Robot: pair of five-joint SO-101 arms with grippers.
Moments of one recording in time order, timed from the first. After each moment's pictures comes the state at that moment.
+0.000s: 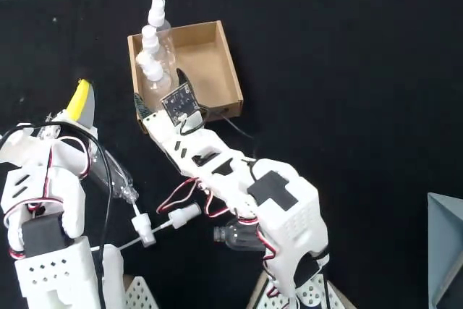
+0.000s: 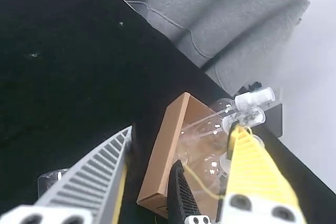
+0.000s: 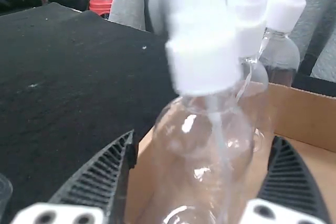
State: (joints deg) left arm -19.7 -77.9 58.2 48.0 33.0; right arm -38.3 26.4 40.1 -46.4 1.4
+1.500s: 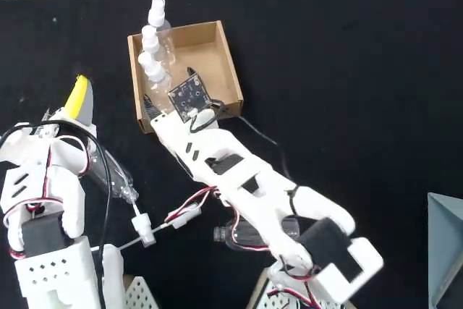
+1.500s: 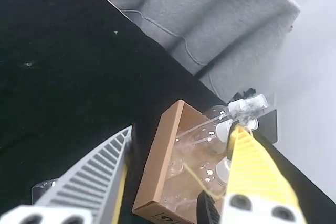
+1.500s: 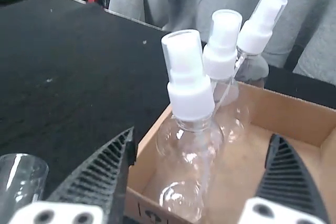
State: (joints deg) left arm -19.7 -77.9 58.2 45.8 33.0; right arm -38.0 -5.5 53.8 -22.4 1.4
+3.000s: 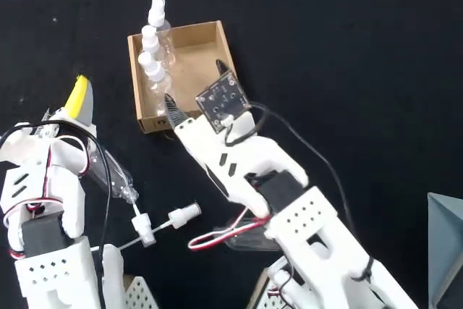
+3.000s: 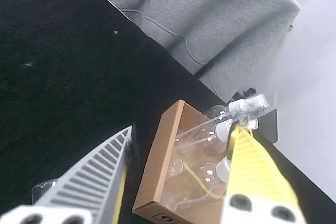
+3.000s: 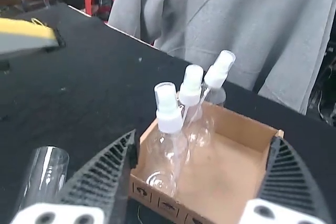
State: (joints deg) left arm -19.7 -77.9 58.2 45.8 33.0; right arm -36.4 -49.0 54.0 20.2 6.4
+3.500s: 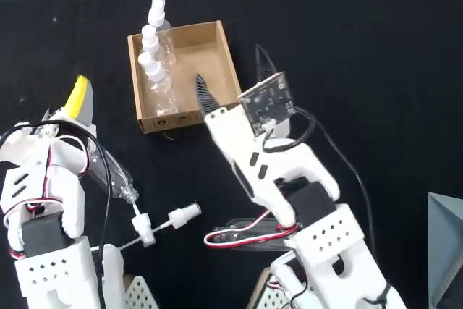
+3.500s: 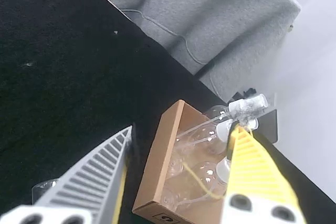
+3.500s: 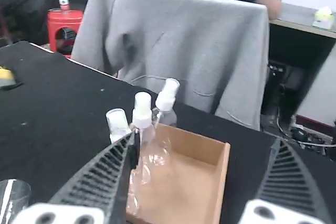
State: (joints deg) left arm -19.7 -77.9 58.2 45.8 33.0; right arm -27.9 -58.9 54.0 24.9 6.6
